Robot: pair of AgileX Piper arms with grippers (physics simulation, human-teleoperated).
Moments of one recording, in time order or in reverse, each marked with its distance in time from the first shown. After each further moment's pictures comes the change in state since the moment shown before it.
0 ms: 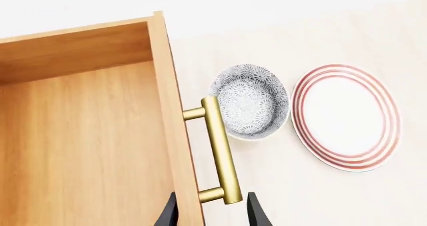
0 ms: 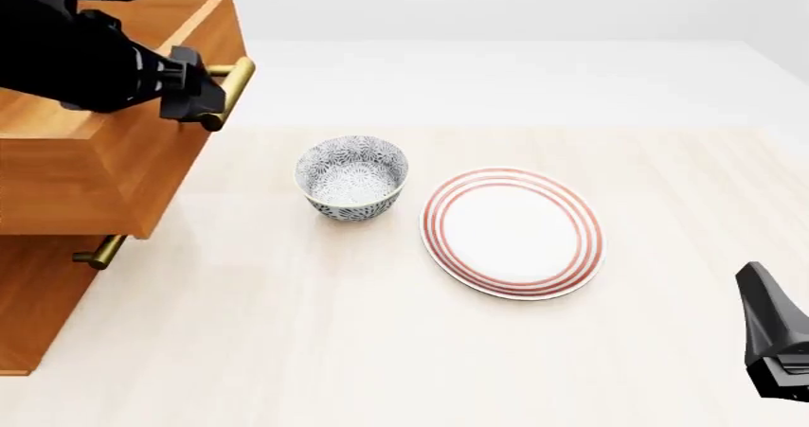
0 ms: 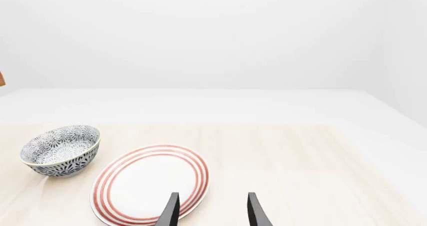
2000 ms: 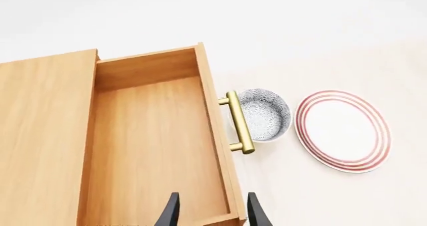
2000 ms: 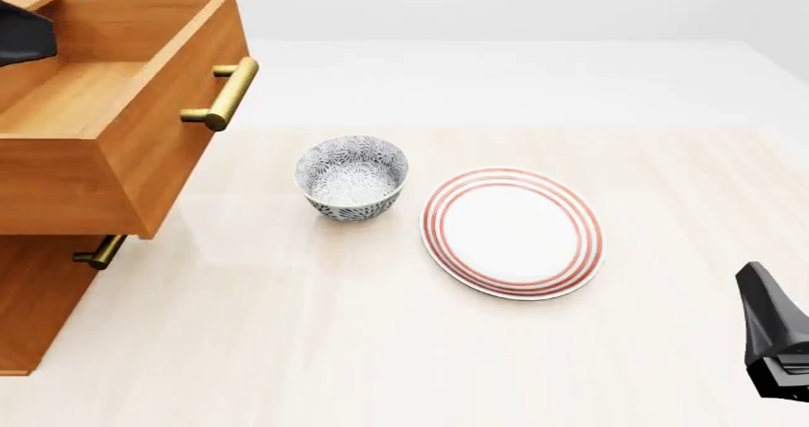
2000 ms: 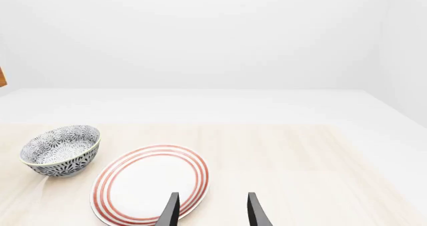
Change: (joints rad) left arm 0.087 -0.385 -0.023 0.158 0.100; right arm 0.000 0.000 0.000 0.000 0.000
